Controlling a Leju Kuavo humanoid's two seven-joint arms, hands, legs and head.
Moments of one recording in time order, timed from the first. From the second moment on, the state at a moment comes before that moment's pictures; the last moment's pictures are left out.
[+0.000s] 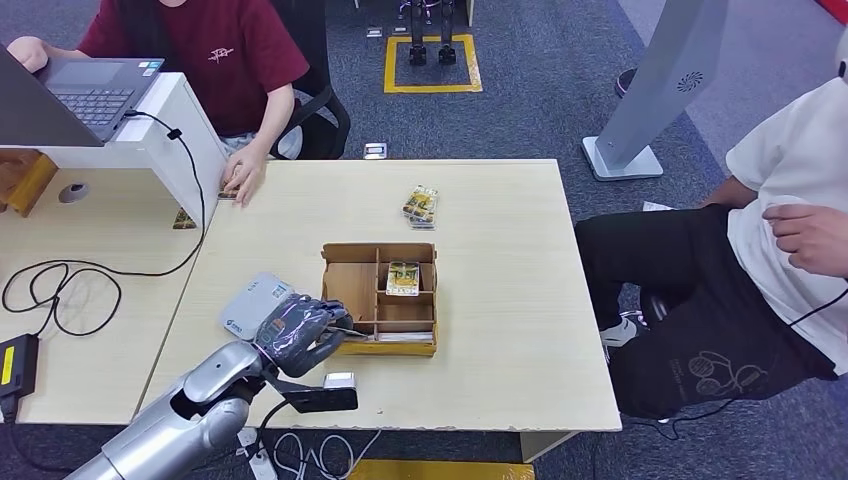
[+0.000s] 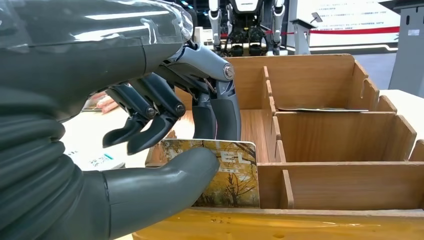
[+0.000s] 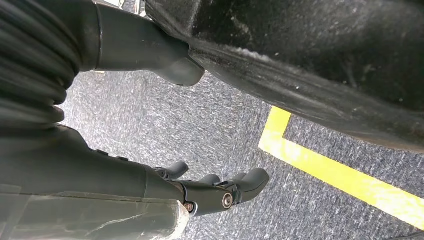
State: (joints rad) left arm -0.32 0.39 -0.81 -1.41 -0.84 0.14 -0.11; right arm 0.02 0.17 -0.38 -0.01 0.93 -0.39 -0.11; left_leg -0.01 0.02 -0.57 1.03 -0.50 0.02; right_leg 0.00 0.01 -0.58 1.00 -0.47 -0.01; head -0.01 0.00
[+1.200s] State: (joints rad) left arm -0.34 0.60 -0.55 -1.68 -0.64 0.09 -0.13; right arm 0.02 0.17 -0.31 0.00 0.87 -0.39 -0.11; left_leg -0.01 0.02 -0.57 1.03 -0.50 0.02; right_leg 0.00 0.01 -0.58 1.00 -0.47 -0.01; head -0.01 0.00
